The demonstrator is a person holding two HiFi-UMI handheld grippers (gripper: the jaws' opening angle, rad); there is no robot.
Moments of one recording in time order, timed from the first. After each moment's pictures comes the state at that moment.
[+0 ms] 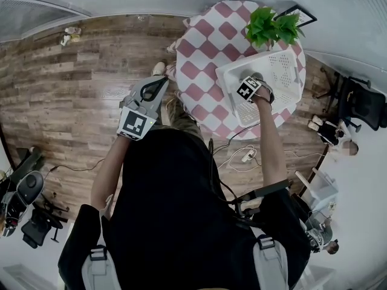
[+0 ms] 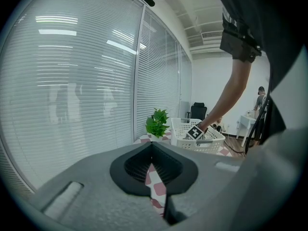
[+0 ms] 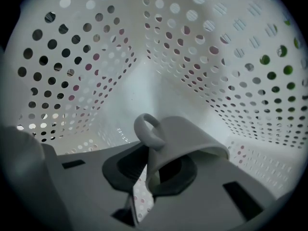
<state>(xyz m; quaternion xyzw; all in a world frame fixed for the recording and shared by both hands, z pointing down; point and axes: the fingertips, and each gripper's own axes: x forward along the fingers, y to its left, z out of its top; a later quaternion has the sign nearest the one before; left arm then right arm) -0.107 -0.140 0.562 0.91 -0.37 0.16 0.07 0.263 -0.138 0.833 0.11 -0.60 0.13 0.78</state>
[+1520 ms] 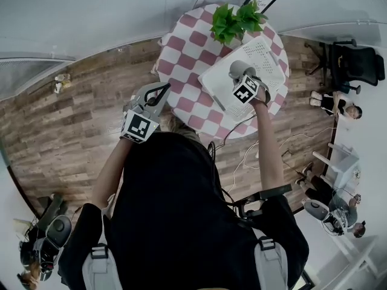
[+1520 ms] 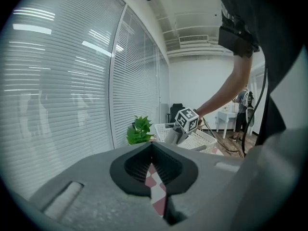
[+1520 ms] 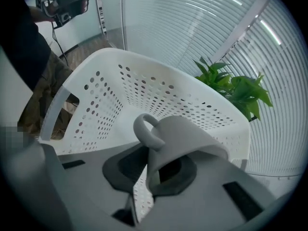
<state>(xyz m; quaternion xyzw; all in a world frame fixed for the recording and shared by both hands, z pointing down) -0.038 -0.172 0.542 0.96 -0.24 0.16 0.01 0.245 -0.172 0.716 0.29 -0.68 0.14 0.66</state>
